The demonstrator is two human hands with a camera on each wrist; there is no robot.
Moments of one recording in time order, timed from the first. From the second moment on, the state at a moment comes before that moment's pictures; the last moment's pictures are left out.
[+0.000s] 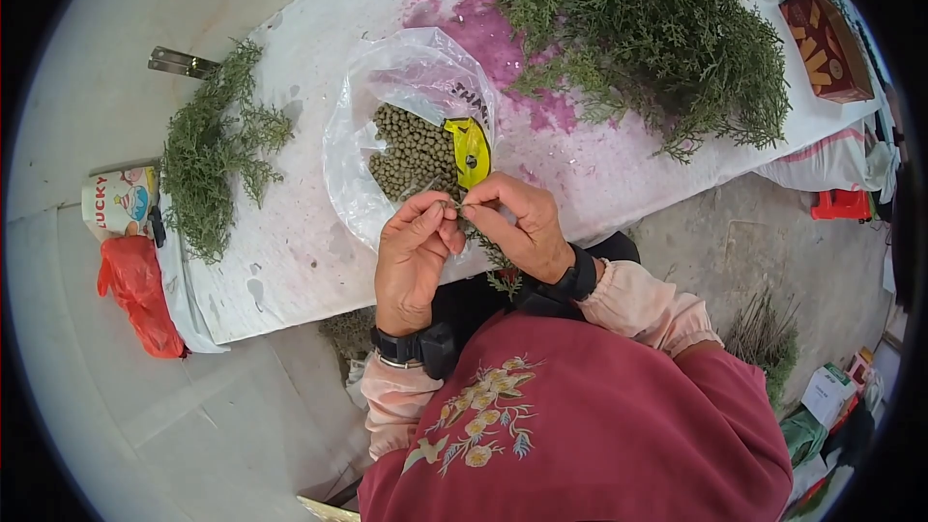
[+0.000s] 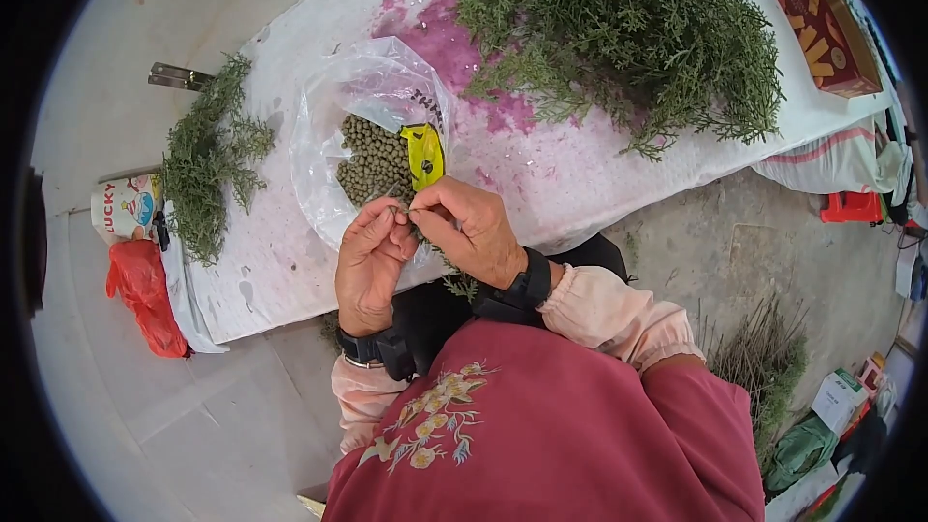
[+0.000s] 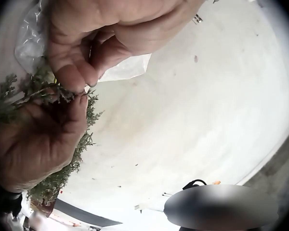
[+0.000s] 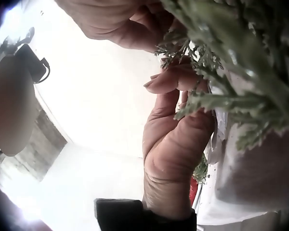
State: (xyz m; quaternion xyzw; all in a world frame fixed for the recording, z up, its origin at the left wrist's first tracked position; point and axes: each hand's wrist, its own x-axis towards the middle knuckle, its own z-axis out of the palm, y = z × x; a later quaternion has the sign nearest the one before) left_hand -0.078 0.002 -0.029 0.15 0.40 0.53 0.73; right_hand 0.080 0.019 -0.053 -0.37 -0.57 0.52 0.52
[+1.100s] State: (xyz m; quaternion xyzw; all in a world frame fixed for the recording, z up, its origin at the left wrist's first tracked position) left_hand -0.080 0.001 -0.035 0.13 0.40 0.52 0.74; right_hand 0.078 0.019 -0.055 -0.37 -0.60 0.48 0.53
